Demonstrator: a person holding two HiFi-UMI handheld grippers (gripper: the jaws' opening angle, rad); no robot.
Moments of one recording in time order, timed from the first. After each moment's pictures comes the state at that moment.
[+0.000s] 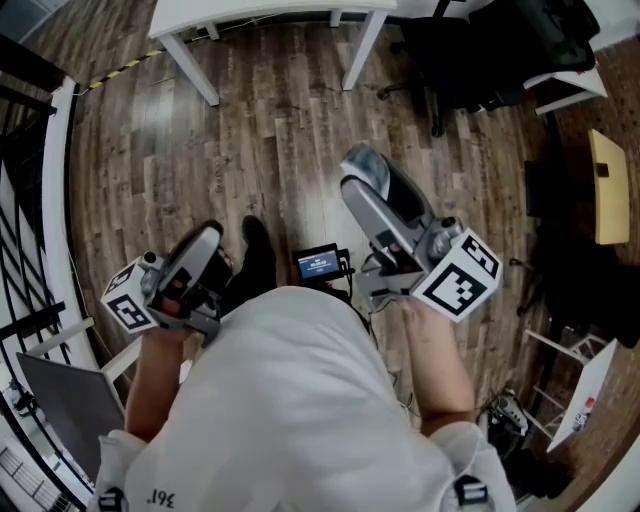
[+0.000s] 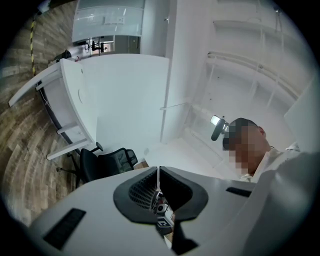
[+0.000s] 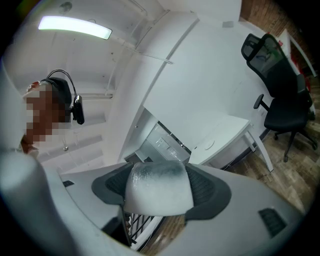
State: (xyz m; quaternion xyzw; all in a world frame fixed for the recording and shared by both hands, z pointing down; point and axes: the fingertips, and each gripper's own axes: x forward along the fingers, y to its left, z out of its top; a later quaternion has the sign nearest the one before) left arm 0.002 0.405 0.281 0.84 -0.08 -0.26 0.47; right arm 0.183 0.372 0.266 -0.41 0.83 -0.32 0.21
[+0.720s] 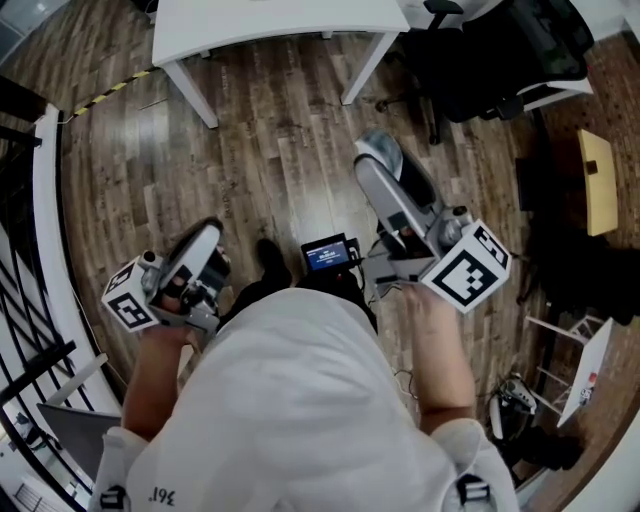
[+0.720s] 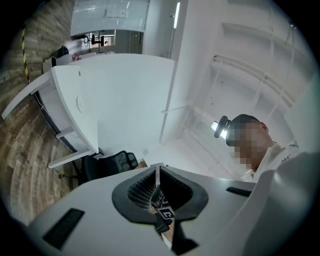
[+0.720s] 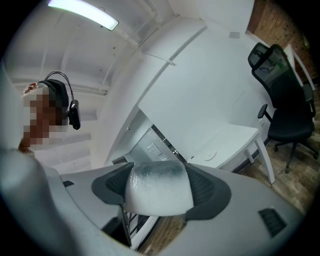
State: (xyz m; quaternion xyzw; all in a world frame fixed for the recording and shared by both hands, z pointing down) left arm -0.099 0.259 0.277 0.84 -0.05 -0.25 0.48; right arm 0.100 0.230 0.226 -0.48 0.81 -0.29 0.20
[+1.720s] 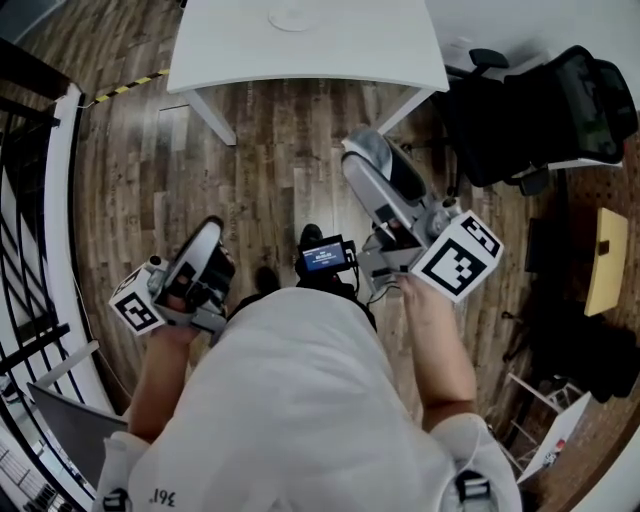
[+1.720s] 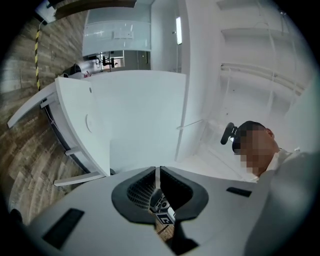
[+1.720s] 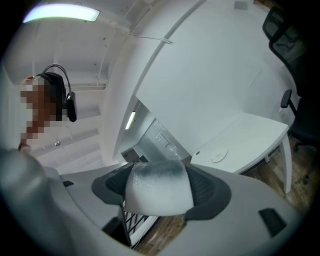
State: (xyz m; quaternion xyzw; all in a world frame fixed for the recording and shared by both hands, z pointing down) left arm -0.058 0.100 0.294 0.80 -0.16 -0.30 0.49; right arm 0.129 0.035 0.255 -0.40 0.84 -0.31 0.17
